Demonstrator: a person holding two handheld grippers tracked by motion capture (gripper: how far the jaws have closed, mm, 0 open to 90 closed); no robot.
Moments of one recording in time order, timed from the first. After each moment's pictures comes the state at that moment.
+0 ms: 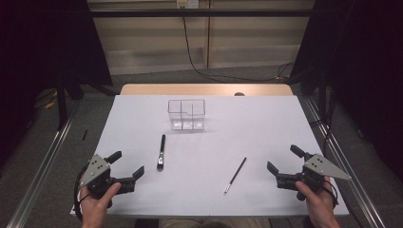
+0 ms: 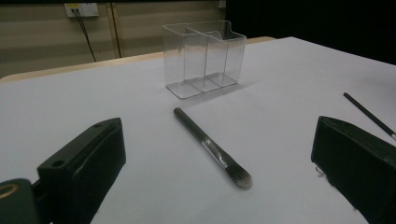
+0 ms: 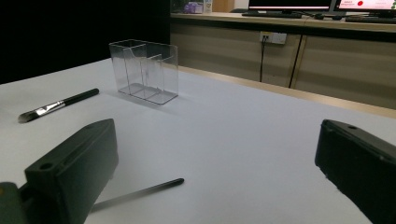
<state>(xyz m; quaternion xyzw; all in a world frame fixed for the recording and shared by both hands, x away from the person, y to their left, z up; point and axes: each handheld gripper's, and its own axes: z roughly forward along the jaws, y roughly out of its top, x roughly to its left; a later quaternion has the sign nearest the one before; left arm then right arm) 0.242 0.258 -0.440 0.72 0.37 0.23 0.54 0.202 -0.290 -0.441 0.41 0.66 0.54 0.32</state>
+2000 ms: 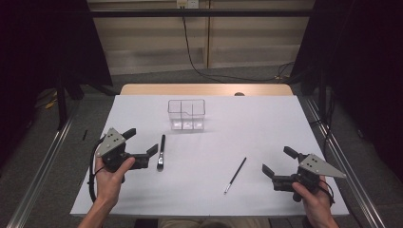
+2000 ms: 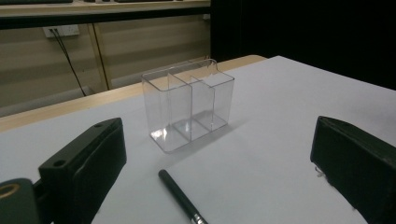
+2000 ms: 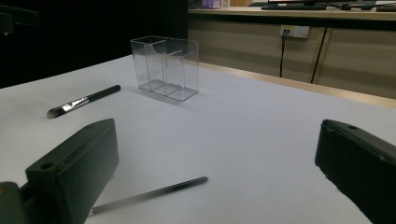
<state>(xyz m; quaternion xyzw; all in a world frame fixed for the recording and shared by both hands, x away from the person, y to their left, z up) 0.294 0.218 -0.399 0.73 0.33 0.23 0.55 0.203 -0.281 -0.443 0.40 0.67 0.55 0.29</state>
